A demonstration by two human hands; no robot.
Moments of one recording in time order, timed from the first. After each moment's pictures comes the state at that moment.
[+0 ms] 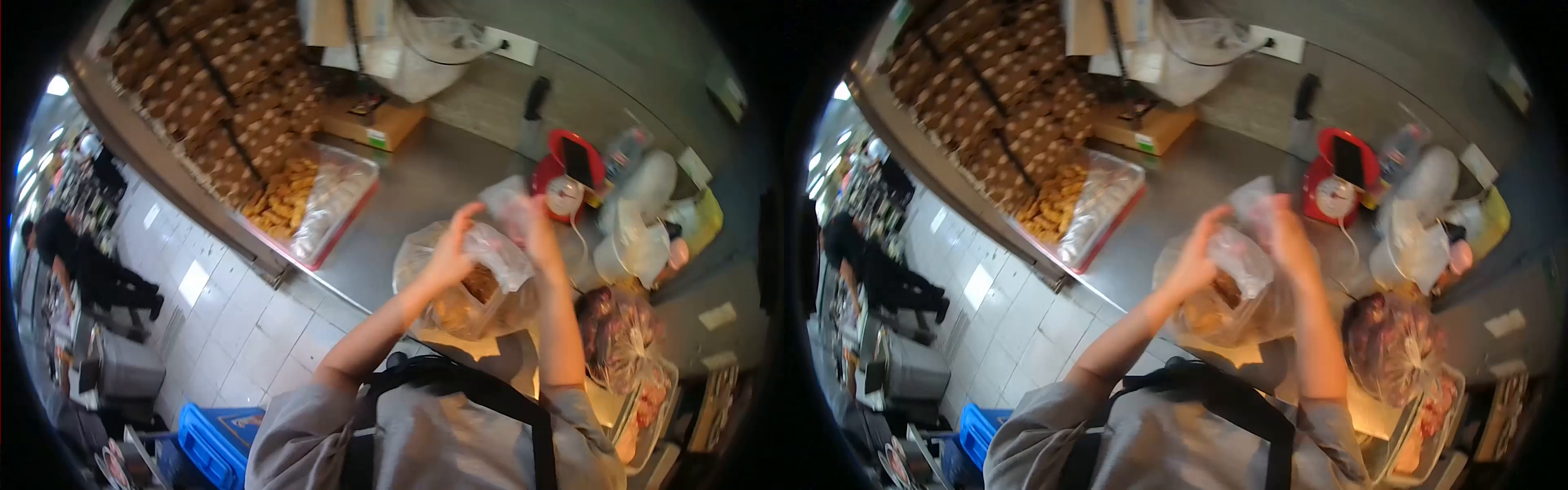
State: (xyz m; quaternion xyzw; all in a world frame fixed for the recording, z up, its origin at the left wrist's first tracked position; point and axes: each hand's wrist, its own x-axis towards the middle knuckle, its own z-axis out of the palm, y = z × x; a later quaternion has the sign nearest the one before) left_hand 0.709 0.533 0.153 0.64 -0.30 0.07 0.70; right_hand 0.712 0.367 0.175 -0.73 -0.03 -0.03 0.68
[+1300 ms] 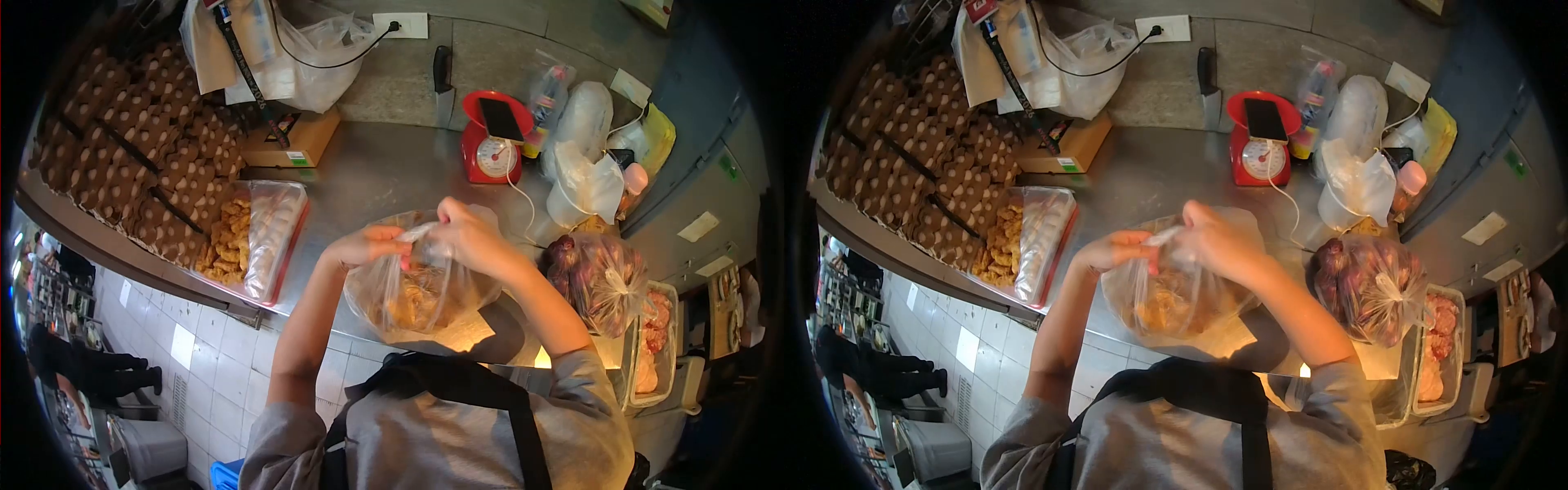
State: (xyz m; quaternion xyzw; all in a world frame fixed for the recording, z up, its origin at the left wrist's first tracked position) left_hand 0.762 0.564 0.165 0.65 -0.34 -0.45 0.51; right_hand 0.681 0.356 0.170 -0.93 -0.16 -0.09 0.33
